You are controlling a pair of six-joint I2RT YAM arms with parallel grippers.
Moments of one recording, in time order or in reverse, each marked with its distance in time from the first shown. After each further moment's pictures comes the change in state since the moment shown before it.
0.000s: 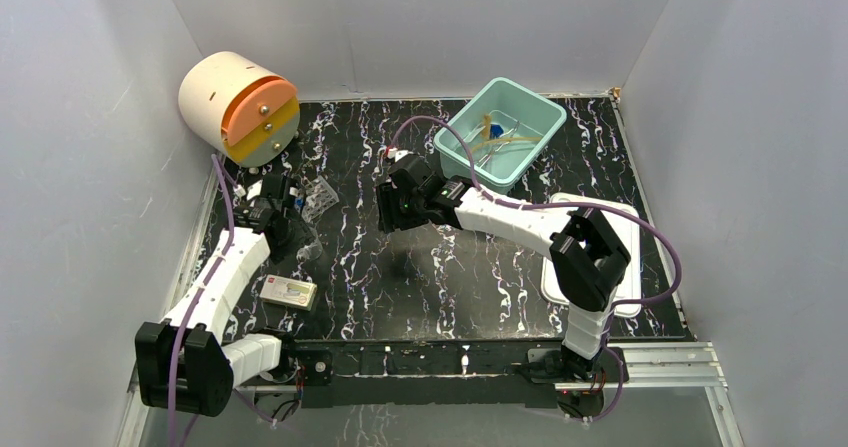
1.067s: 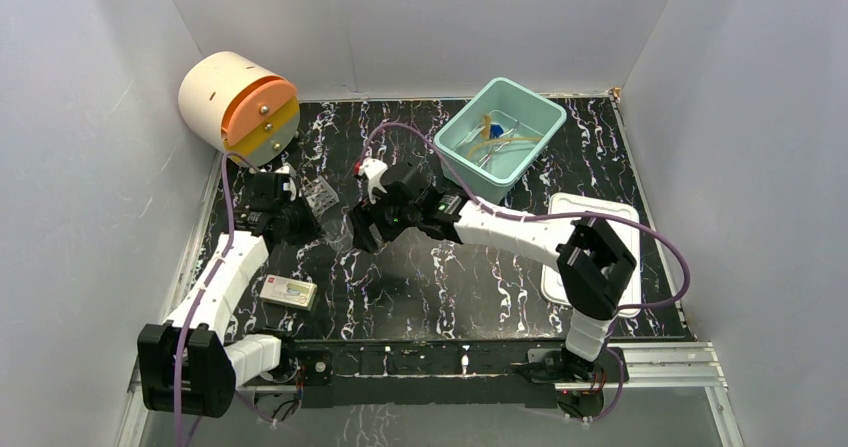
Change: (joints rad) left arm 0.043 -0.002 -0.045 0.231 0.375 0.205; right arm 0.063 -0.050 -0.057 0.190 -0.167 -0.297
